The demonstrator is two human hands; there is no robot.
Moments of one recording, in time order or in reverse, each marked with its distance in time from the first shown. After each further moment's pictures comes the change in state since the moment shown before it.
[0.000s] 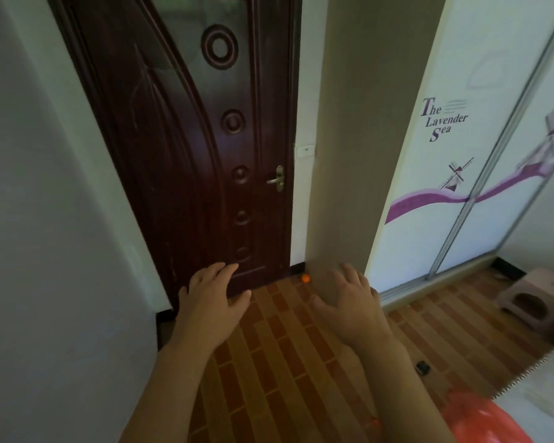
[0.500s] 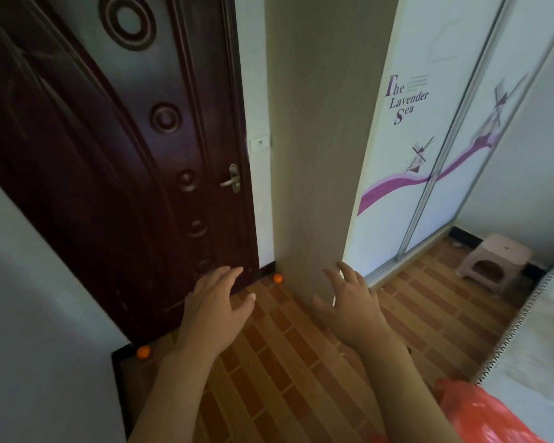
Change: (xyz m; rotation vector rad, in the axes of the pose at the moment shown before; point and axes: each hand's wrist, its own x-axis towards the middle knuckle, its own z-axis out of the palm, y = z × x) left_hand 0.168 0.041 0.067 -0.110 -0.126 0.172; right_hand 0.138 0.050 0.007 0.012 0.024 0.176
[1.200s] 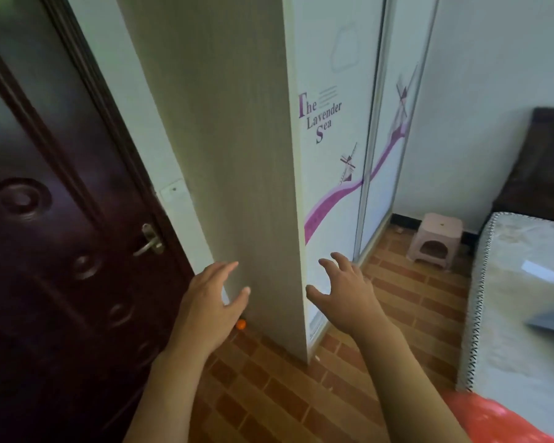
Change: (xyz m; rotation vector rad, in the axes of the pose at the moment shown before) left_hand 0.256 0.103 0.054 -0.125 -0.083 0.330; right_hand 0.195 0.088 -0.060 0.059 0.187 0.252
